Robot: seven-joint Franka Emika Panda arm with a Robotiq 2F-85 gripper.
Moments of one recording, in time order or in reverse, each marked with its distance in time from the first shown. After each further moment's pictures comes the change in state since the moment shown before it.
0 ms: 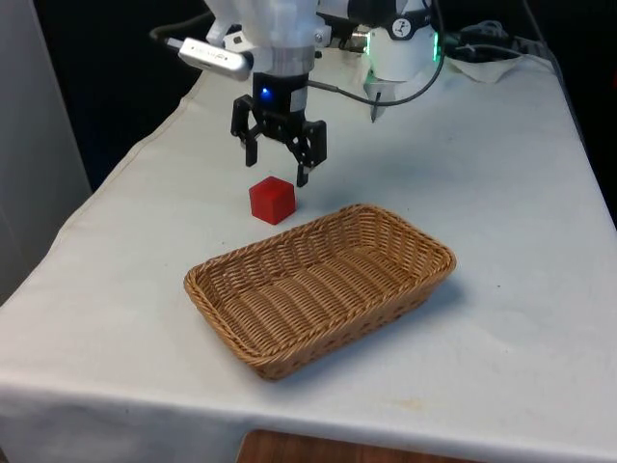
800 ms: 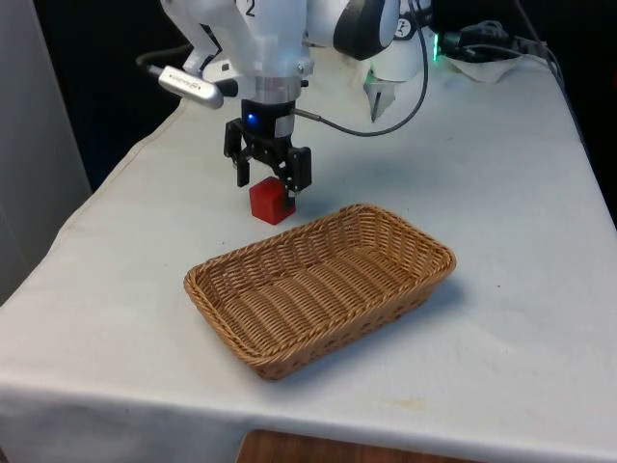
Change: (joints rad) arm -0.015 0.107 -0.005 0.047 0.113 0.053 0.000
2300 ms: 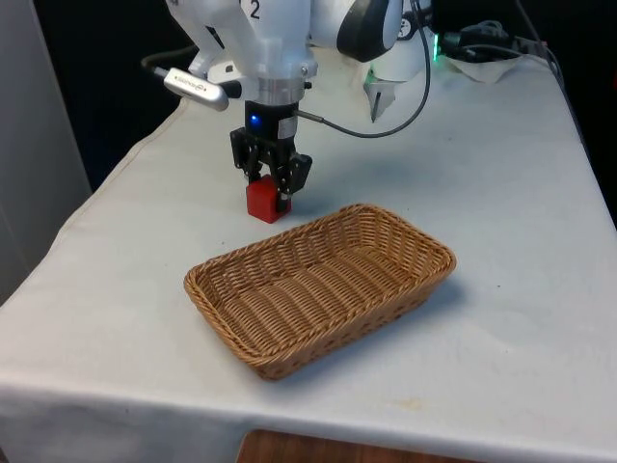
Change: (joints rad) arm 0.007 0.001 0.000 -0.015 0.000 0.018 0.014
